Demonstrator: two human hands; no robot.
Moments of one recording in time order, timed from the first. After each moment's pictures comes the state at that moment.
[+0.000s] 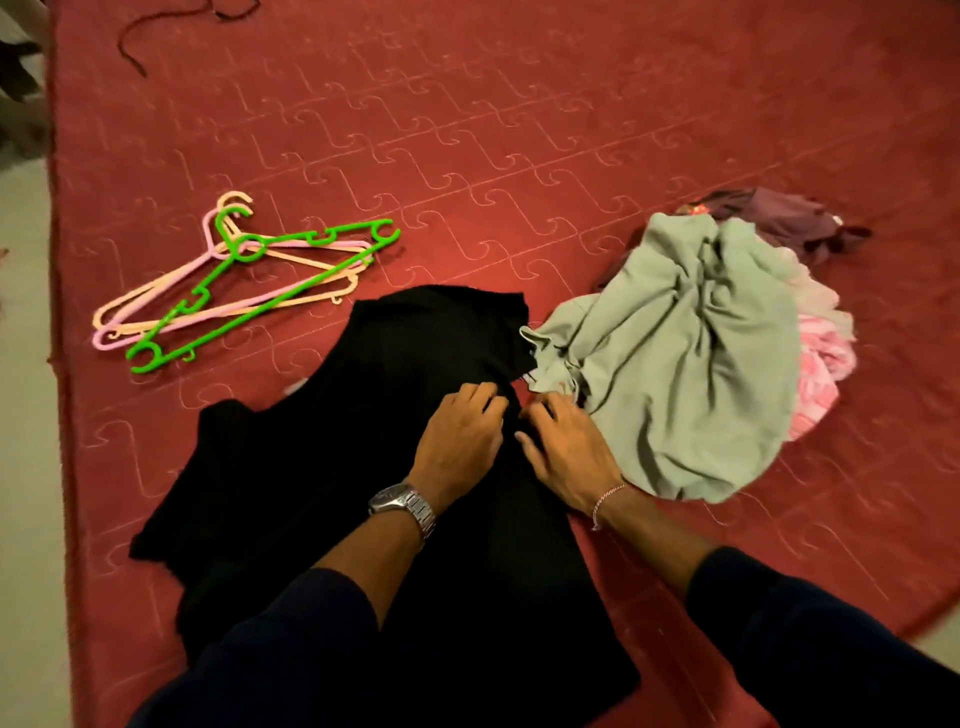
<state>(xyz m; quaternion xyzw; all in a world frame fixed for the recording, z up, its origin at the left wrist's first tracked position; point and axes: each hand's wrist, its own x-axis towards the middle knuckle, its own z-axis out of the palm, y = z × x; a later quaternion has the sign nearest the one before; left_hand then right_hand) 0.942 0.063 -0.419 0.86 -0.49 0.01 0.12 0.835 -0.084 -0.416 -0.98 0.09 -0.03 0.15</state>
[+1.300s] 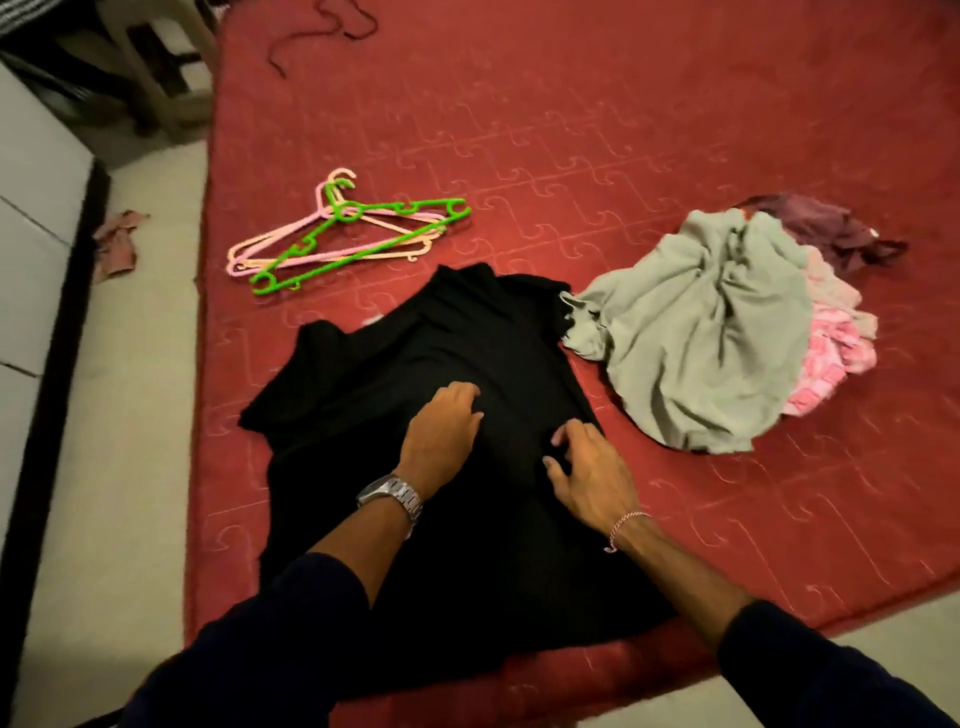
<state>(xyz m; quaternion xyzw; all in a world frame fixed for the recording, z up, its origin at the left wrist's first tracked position) 0.856 0.157 -0.373 0.94 -0.26 -0.09 0.21 0.726 -0.020 -0.363 -0.94 0.17 0.04 0.30</state>
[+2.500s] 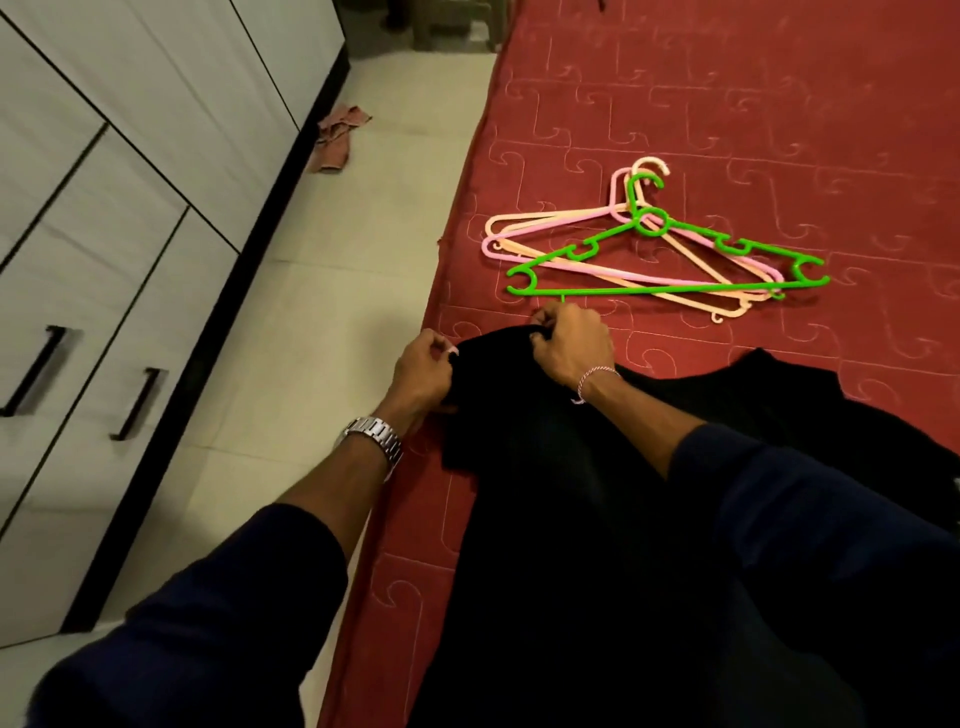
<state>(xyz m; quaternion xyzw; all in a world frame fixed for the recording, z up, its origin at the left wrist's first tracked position) 1.081 0.437 -0.412 0.81 0.23 -0.12 0.53 1.128 0.245 -0.404 -0.96 0.01 0.08 0.28</state>
